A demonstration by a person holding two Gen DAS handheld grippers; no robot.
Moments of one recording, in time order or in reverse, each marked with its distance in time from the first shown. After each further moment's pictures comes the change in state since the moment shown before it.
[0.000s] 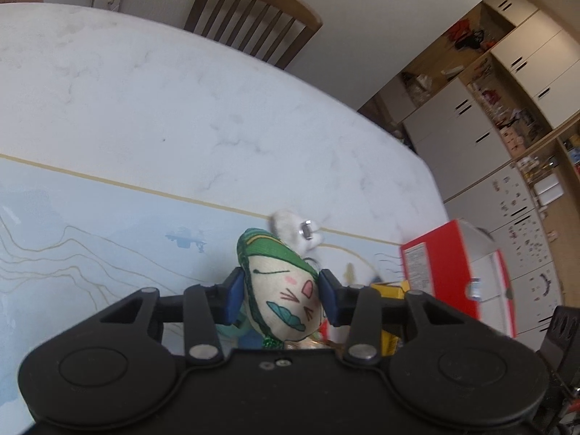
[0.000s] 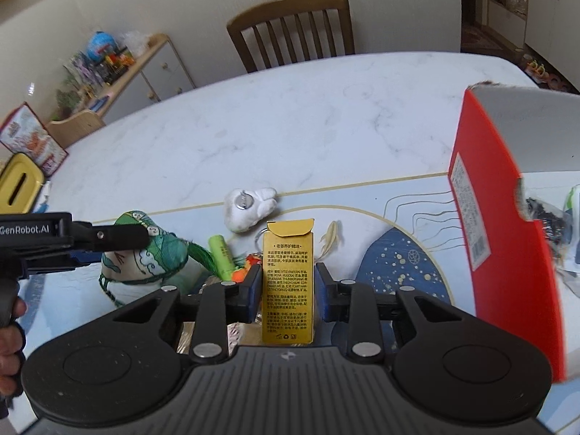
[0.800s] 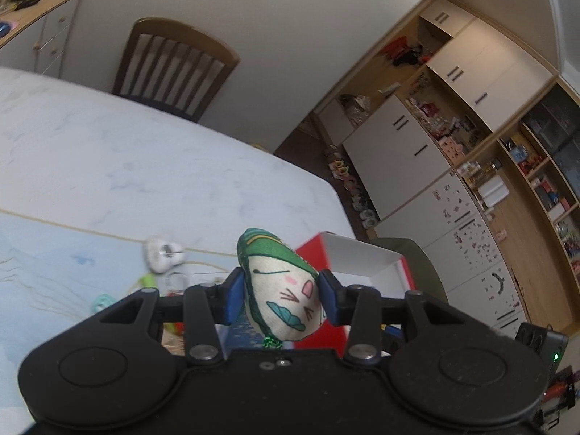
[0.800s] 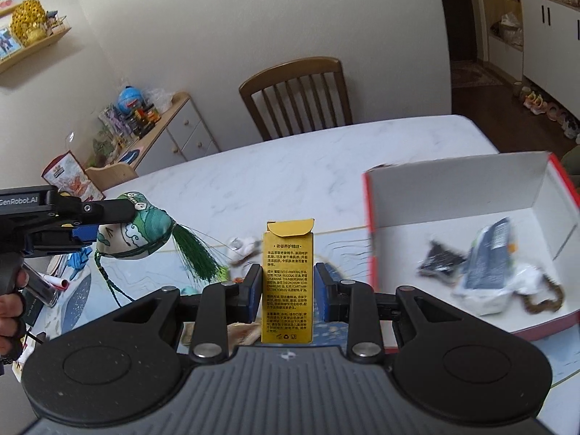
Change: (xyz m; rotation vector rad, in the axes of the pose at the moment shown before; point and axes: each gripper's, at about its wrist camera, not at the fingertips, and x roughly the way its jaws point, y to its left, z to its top) left arm -0.059 -0.134 -0.014 0.097 -0.102 -0.142; right arm -0.150 -0.081 0.007 -0.002 -0.150 0.069
